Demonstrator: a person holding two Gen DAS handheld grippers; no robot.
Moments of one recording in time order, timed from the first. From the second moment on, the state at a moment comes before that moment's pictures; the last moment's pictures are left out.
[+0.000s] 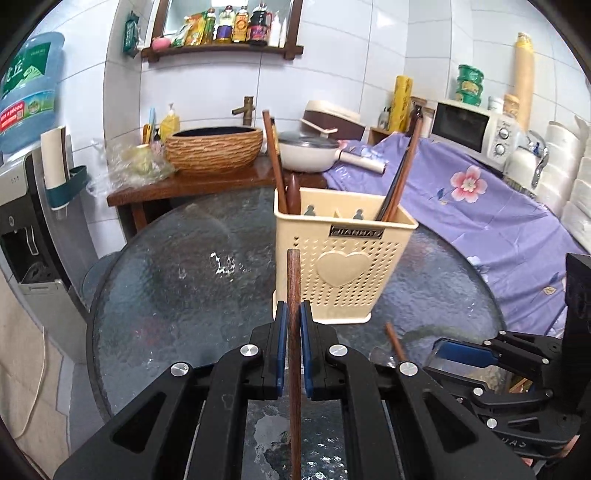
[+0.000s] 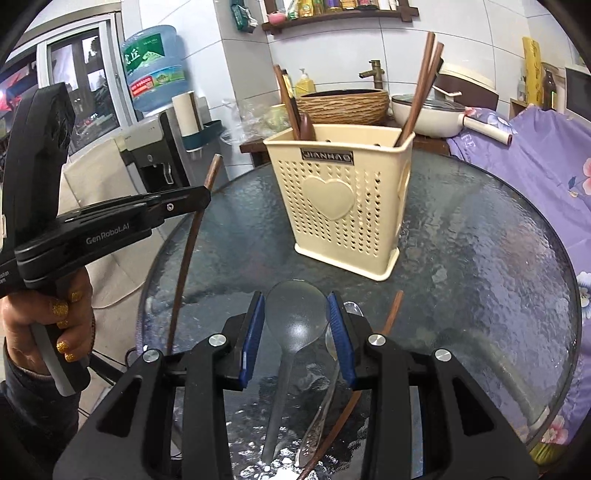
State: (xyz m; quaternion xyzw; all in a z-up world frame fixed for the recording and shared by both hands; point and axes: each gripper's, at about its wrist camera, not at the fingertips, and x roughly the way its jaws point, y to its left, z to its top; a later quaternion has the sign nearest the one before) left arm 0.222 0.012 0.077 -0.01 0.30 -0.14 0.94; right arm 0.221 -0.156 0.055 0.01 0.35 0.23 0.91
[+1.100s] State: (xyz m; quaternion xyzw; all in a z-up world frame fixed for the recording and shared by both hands) left arm 0.239 0.009 0.240 -0.07 0.10 -0.13 0.98; right arm 0.283 -0.169 0.221 0.03 0.21 0.20 0.96
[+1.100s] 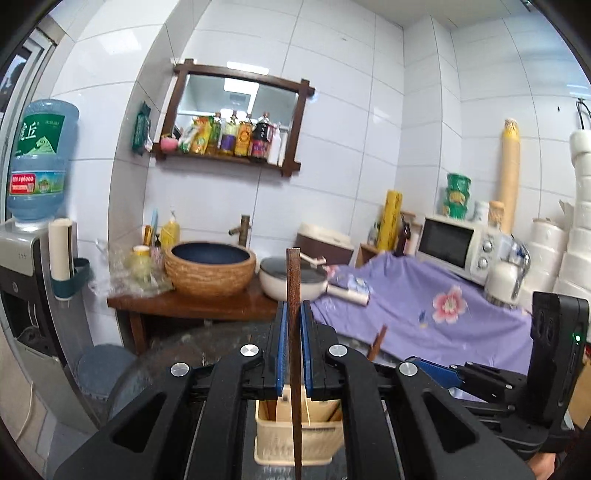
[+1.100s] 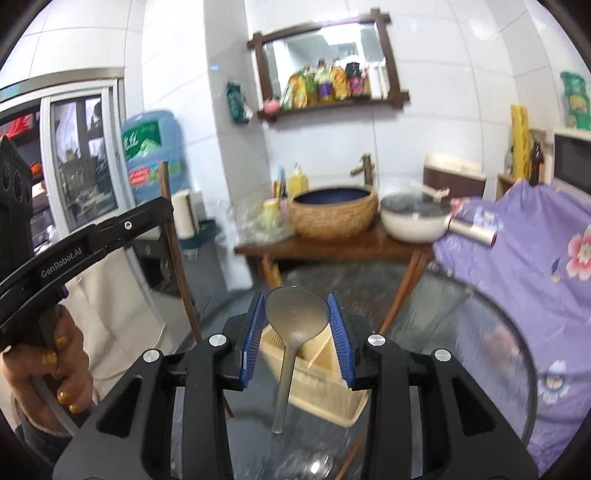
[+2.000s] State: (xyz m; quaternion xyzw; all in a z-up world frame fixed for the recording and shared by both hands) left arm 0.324 -0.018 0.166 -0.09 0.12 -0.07 0.99; right arm 0.356 -0.159 0.138 -0.03 0.22 0.12 0.97
